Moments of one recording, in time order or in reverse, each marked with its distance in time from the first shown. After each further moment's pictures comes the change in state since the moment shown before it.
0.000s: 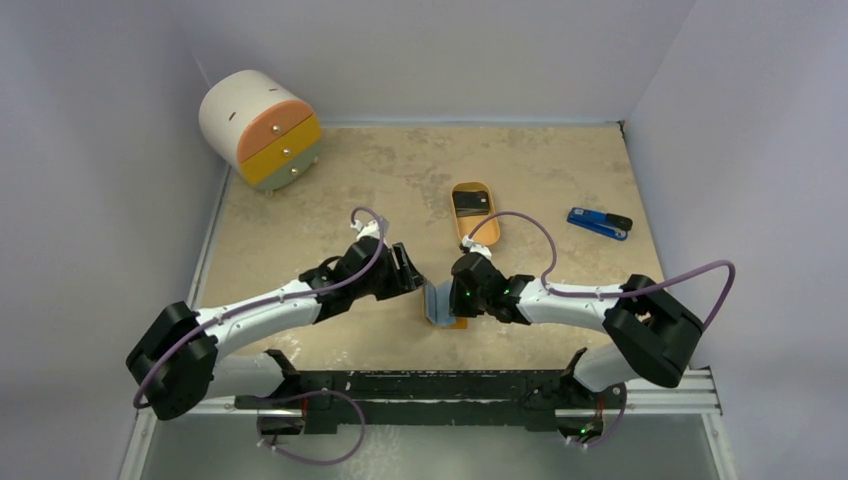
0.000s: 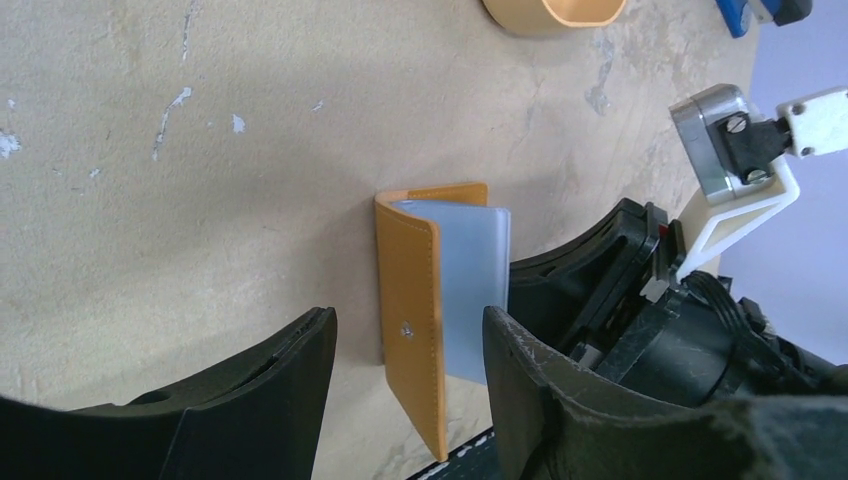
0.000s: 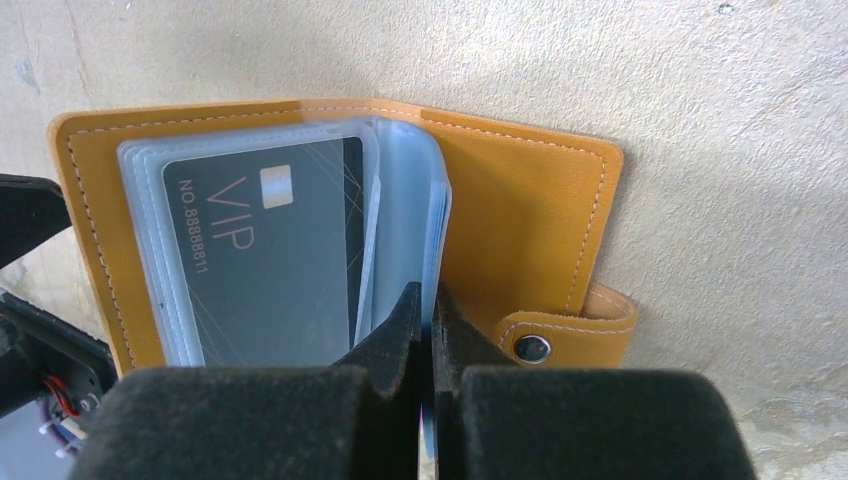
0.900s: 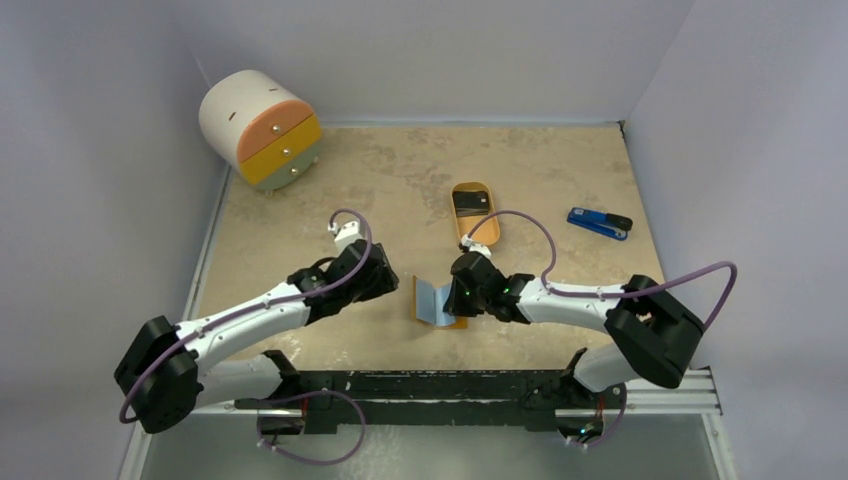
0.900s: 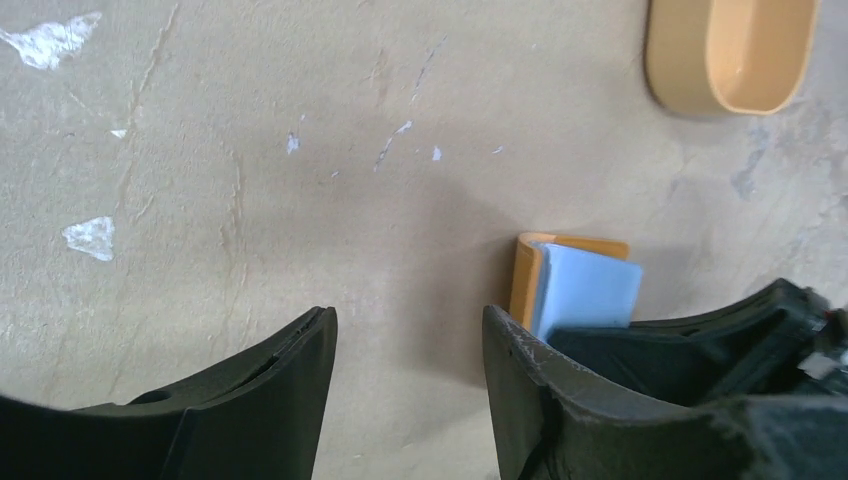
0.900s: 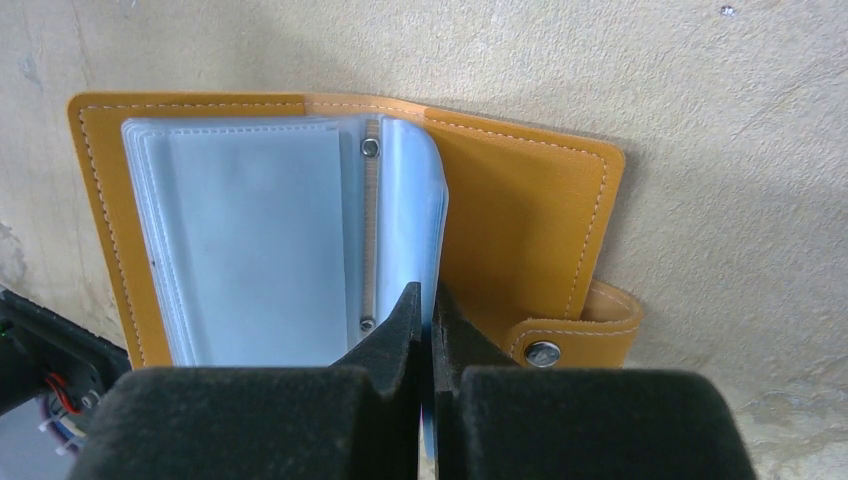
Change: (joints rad) left arm 0.000 -0.066 0.018 -0.274 -0.261 -0.003; right arm 0.000 -0.005 0.015 -0.026 0.001 -0.005
